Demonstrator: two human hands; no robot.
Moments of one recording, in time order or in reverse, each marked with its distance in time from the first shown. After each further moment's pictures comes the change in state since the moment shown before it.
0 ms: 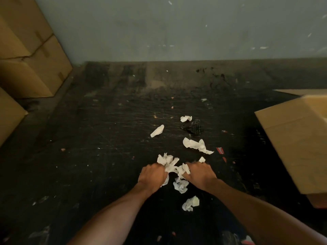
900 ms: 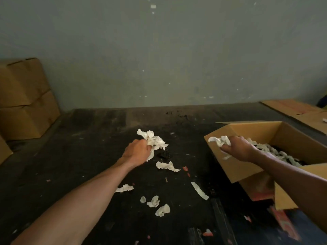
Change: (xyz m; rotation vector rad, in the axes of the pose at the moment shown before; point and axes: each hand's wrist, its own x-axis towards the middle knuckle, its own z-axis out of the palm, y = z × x) left_hand -0.044 0.058 -0.187 -0.250 0.369 0.029; right_hand -0.194 0.138 -0.218 0.140 0.422 0.264
